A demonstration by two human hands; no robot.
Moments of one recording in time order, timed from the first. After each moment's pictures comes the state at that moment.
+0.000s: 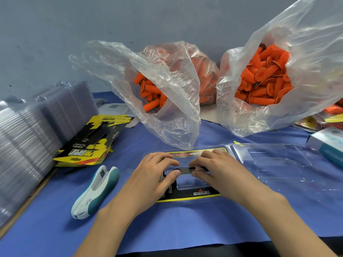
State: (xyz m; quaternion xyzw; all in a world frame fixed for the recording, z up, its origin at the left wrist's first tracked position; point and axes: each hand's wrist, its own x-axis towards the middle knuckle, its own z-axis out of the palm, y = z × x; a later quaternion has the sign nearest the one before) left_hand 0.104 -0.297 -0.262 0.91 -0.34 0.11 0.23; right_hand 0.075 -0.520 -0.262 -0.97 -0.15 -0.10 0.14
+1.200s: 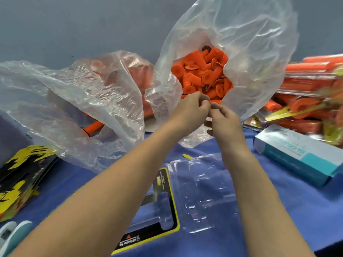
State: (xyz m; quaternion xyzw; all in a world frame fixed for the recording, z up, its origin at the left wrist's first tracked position) left_hand 0.192 -0.590 -0.170 0.85 -0.35 0.05 0.40; right_hand 0.119 -0.651 -0.203 -0.63 0.18 -0.32 0.69
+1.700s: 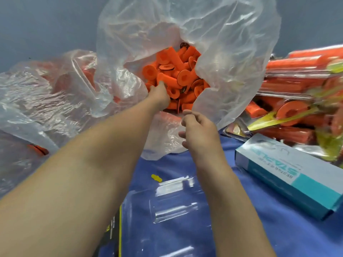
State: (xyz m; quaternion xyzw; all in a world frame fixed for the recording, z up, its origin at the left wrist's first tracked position) left_hand 0.355 -0.688 -0.188 0.95 -0.22 0.06 0.23; right_hand 0.150 -0.695 -0.216 -0.59 0.20 -0.26 0.73
